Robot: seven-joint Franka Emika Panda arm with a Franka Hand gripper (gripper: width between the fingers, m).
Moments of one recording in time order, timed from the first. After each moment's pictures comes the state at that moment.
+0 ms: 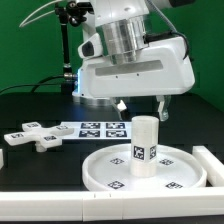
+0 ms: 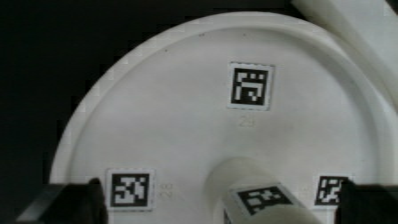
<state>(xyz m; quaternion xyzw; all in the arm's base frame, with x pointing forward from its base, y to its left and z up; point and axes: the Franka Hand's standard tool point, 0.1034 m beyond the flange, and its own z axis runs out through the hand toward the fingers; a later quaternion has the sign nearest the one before) 0.505 0.035 0.077 -0.94 0.33 0.01 0.11</state>
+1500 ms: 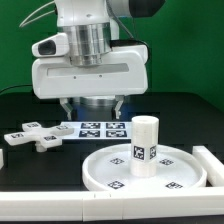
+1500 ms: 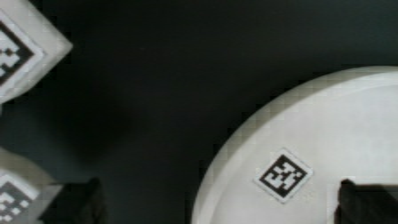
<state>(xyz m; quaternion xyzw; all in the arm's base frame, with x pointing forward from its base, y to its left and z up) 0.463 -0.044 0.069 -0.99 0.10 0.01 0.04</state>
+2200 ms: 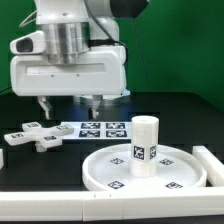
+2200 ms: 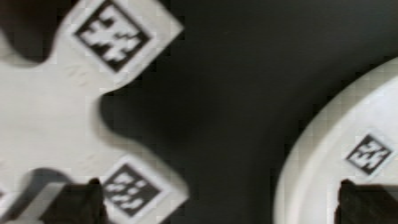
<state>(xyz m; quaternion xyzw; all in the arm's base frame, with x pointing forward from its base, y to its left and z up) 0.456 -0.104 0.069 -0.99 0.14 0.00 0.02</state>
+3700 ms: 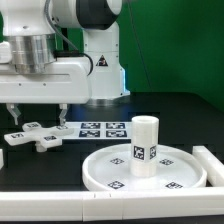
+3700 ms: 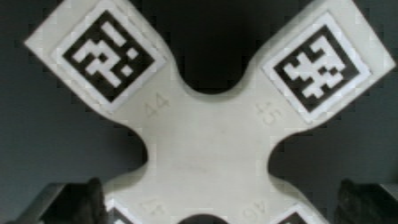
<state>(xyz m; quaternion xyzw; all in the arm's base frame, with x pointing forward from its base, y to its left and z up) 0.431 -0.148 0.049 -0.99 0.11 0.02 0.02</state>
